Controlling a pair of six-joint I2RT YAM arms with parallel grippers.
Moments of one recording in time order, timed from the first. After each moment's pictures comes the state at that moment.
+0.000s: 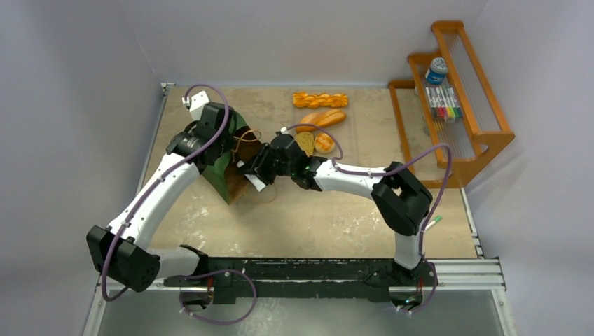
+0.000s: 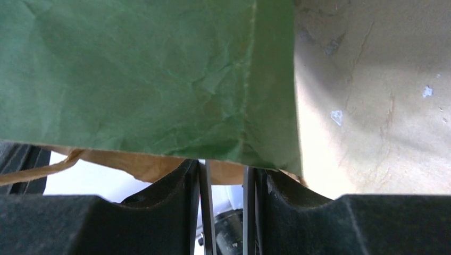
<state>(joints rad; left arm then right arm) -0.41 1.27 1.26 -0.77 -0.49 -0.77 0.92 1.88 1.28 0.11 -0.17 1.41</state>
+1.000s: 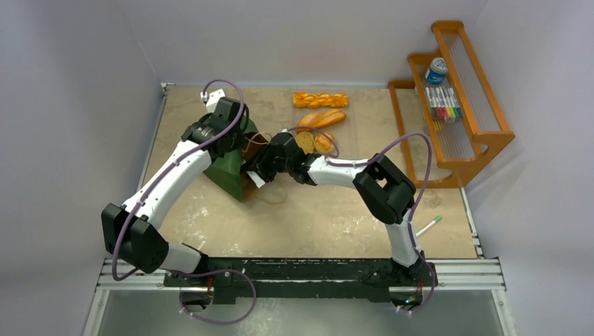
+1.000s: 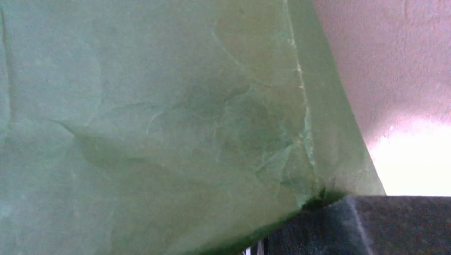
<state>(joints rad) -0.43 1.41 1.33 -0.76 -0.43 -0.74 0.86 2.04 1.34 0.16 -0.22 1.46</state>
